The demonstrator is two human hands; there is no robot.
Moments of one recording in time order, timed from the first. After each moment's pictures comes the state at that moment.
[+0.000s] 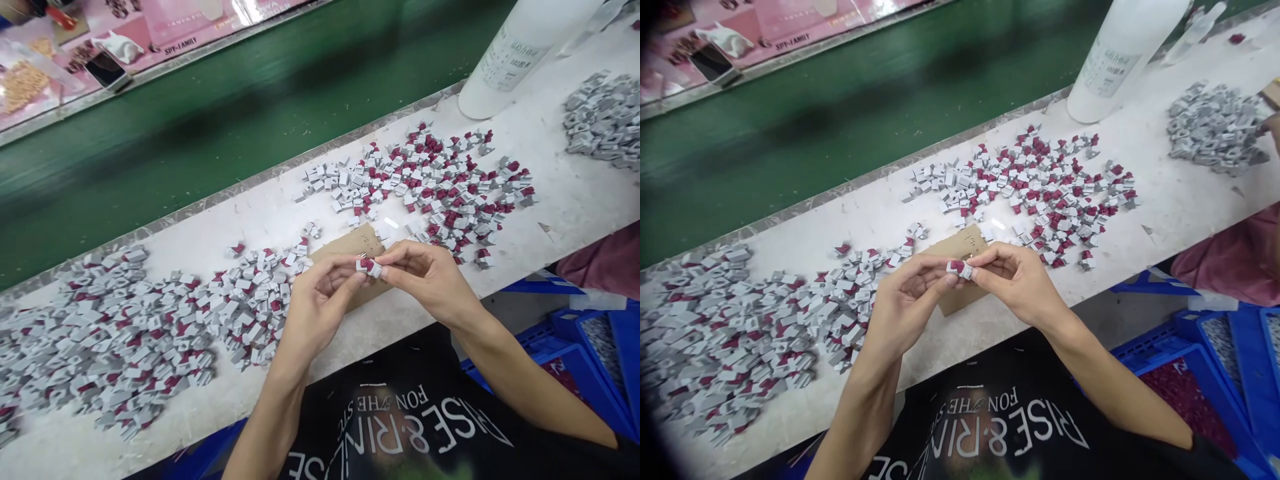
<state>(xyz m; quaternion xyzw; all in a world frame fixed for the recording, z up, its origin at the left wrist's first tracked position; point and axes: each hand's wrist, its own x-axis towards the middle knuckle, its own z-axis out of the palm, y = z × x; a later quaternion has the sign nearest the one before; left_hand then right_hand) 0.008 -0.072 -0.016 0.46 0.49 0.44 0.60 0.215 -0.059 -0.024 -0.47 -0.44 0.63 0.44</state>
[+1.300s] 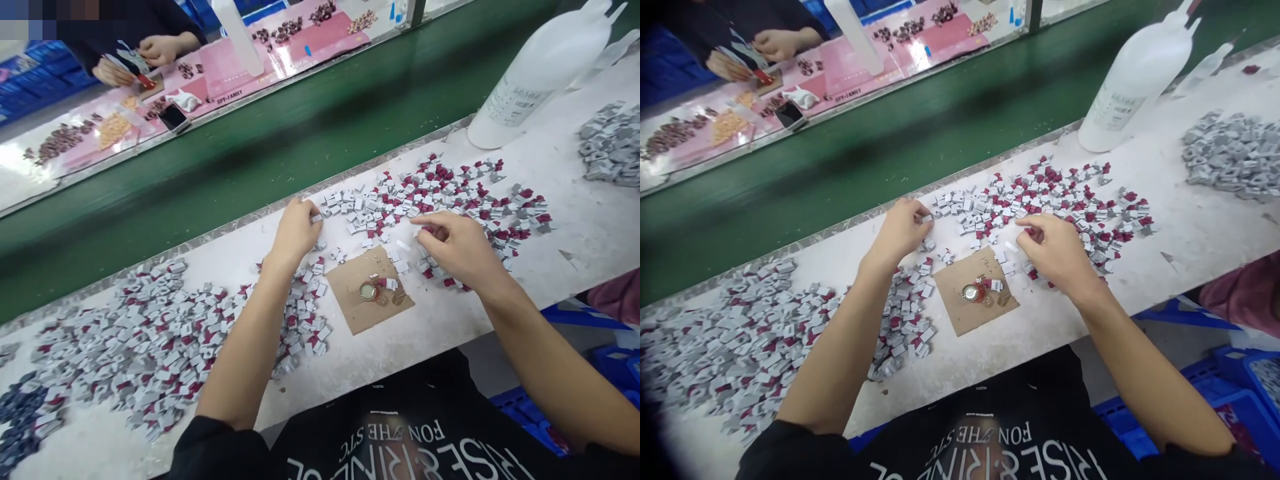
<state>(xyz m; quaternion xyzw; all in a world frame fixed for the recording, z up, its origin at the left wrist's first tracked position) -0.054 0.090 -0.041 0.67 0.68 0.18 0.23 0.257 0.019 -0.028 -0.65 -0.64 0.29 0.29</state>
